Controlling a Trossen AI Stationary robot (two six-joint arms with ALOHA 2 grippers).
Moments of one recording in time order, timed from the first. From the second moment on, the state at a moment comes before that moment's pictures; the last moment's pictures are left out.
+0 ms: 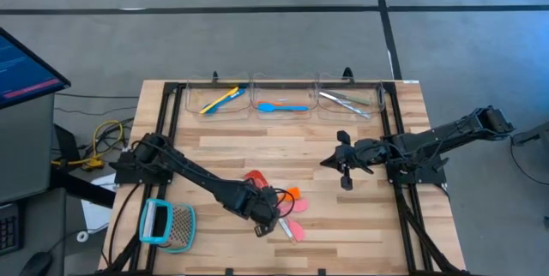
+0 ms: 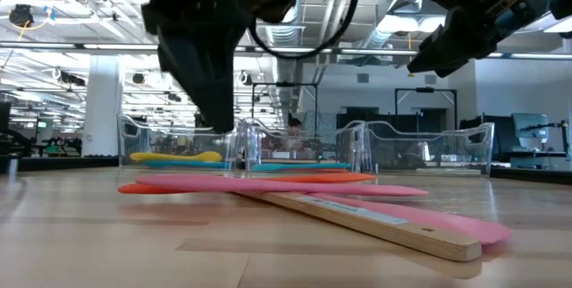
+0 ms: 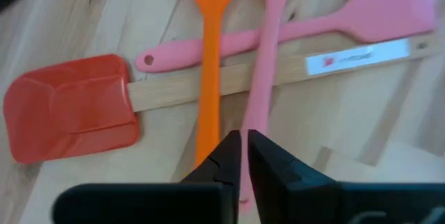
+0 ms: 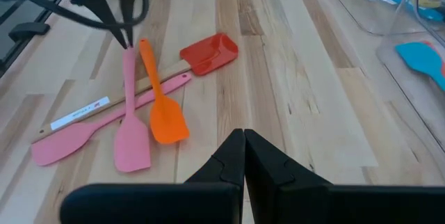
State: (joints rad) left arm -0.45 1.99 1.47 -0.79 -0.24 -0.82; right arm 0.20 0.97 0.46 -0.04 0.19 0.13
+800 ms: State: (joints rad) left arm -0.38 1.99 1.31 -0.60 -0.21 -0.85; right arm 0.20 0.97 0.46 -0.10 0.18 0.13
